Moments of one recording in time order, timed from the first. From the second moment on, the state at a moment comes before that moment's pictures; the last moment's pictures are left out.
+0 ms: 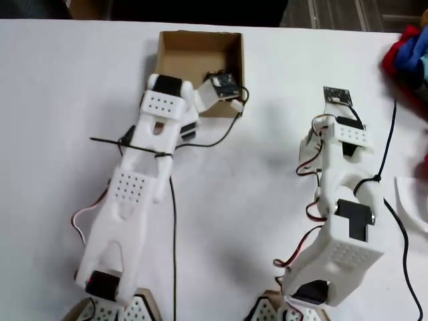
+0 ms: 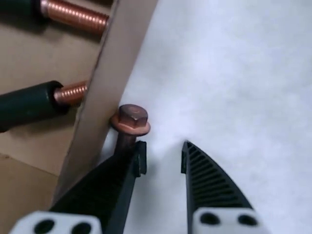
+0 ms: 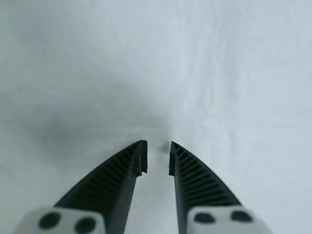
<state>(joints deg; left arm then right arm) 7.6 72.3 -79.7 94.7 -49.8 11.4 16.9 12.7 60.4 8.8</state>
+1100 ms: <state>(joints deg) 5.7 72.1 -82.9 96.3 -43.9 11.4 16.9 12.7 60.4 8.8</state>
